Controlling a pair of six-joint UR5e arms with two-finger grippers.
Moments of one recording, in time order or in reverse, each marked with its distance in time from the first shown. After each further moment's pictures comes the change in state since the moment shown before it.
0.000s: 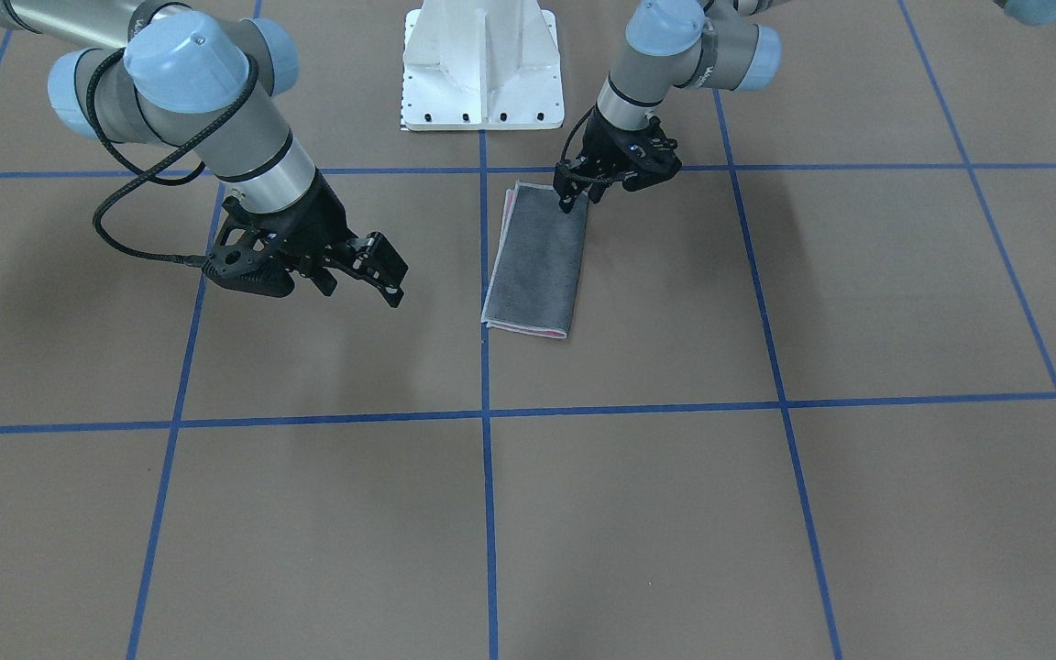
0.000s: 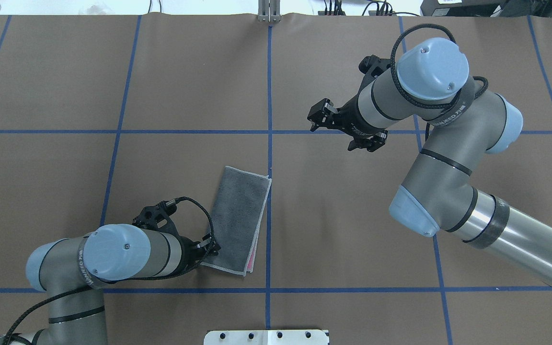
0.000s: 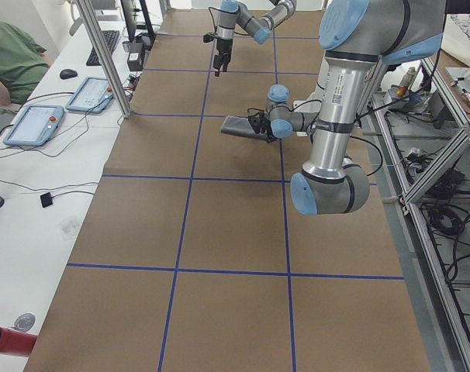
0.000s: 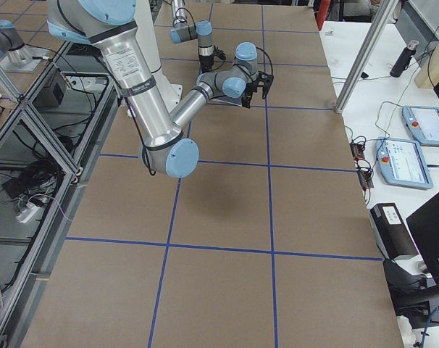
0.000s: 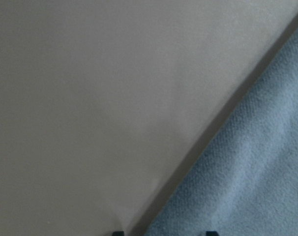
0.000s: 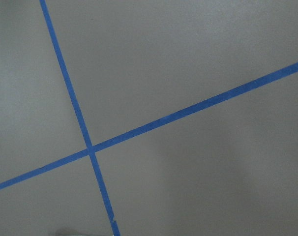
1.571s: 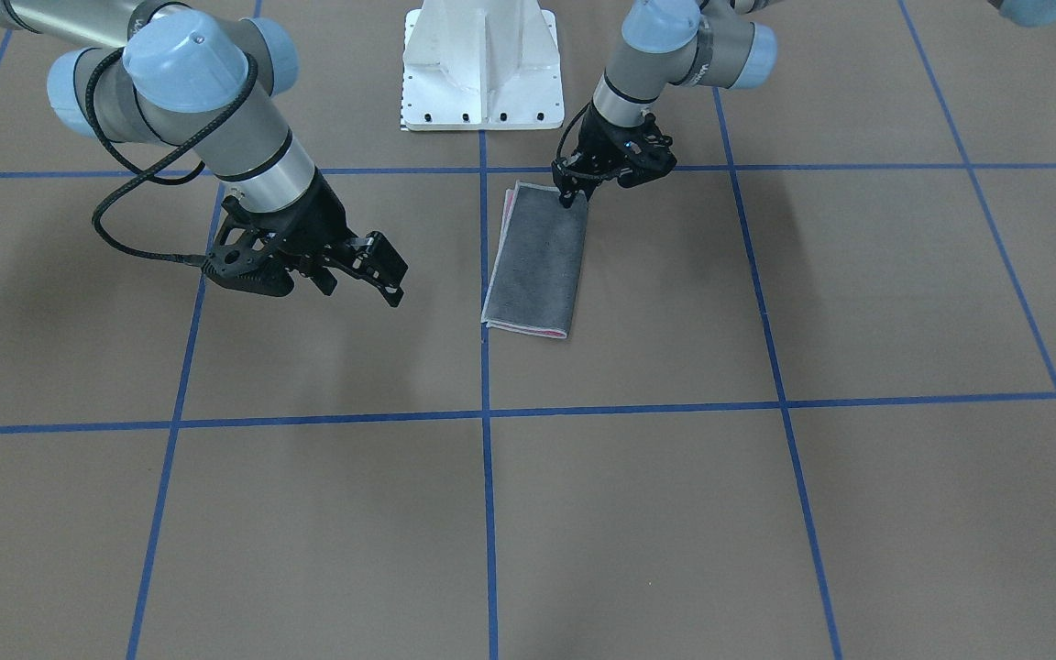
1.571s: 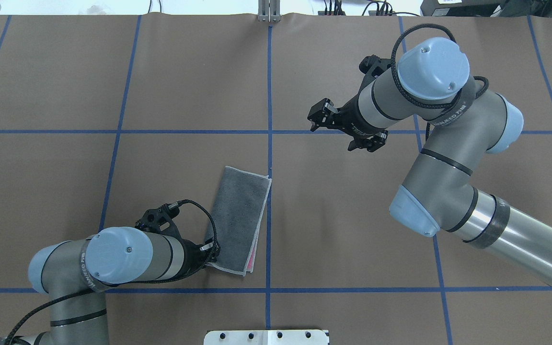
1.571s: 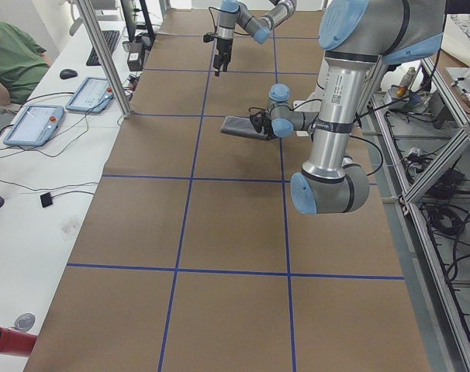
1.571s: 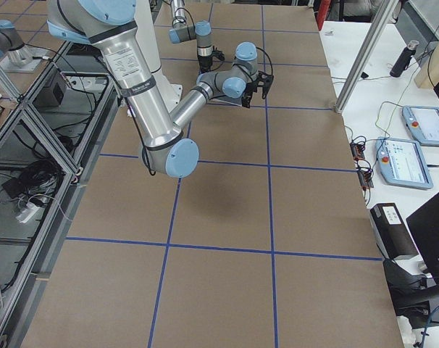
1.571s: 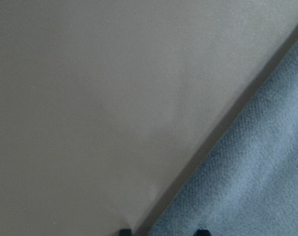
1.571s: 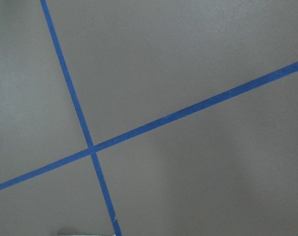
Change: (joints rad) left arm 0.010 -0.007 -0.006 0.000 -0.003 -0.009; right arm 0.001 -0.001 0.001 0.000 0.003 0.003
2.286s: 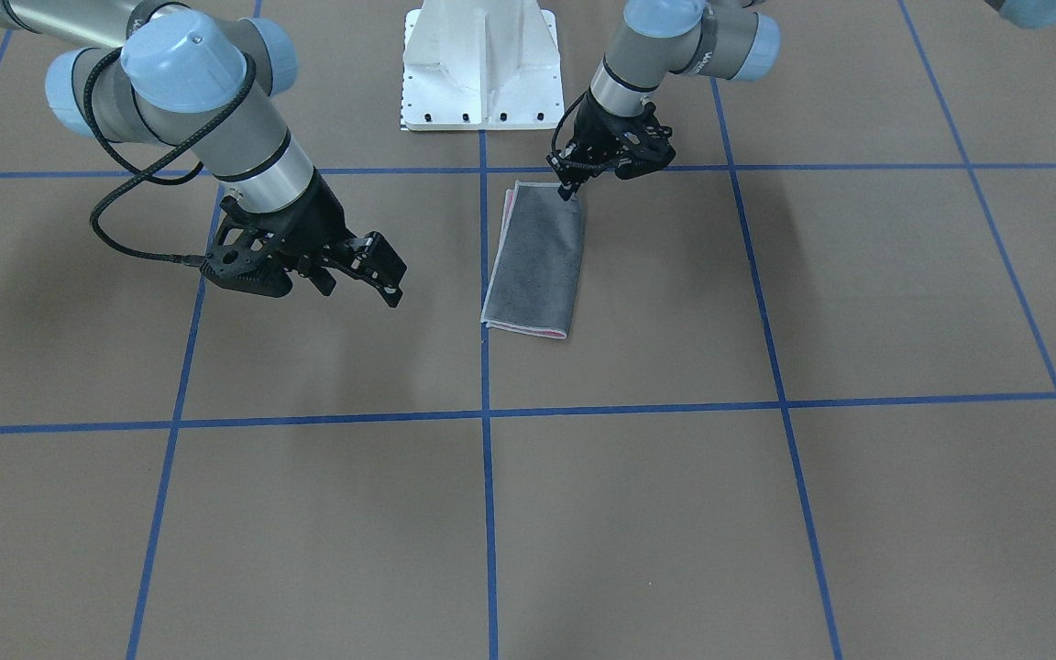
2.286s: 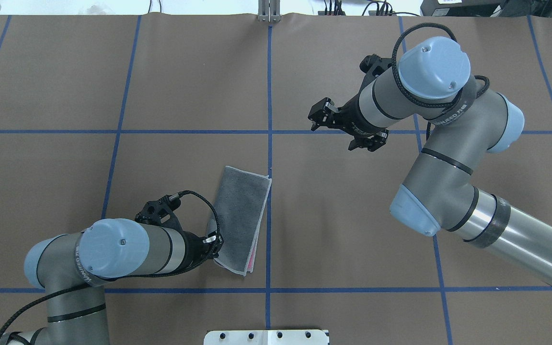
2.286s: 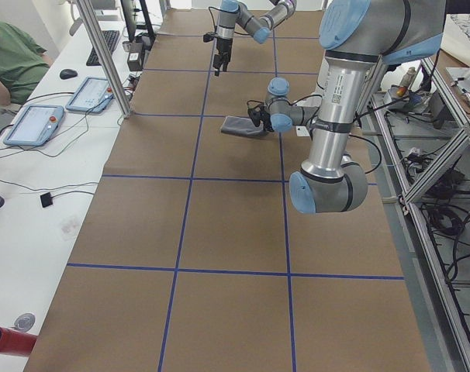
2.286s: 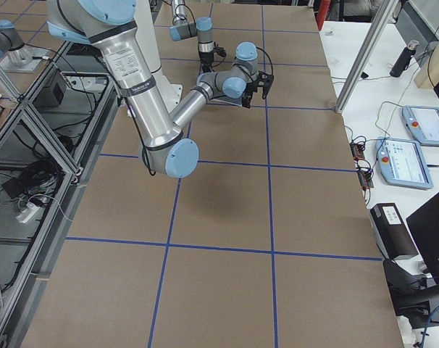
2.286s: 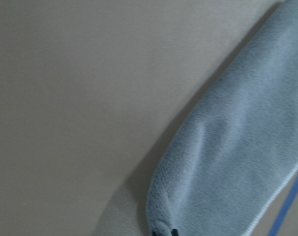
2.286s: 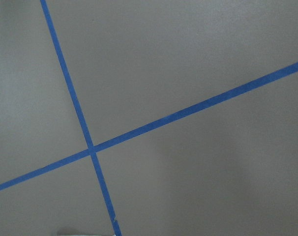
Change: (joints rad) left arm -0.026 -0.026 -0.042 0.008 -0.006 -0.005; right arm 0.002 0.000 0.000 0.000 0.001 -0.001
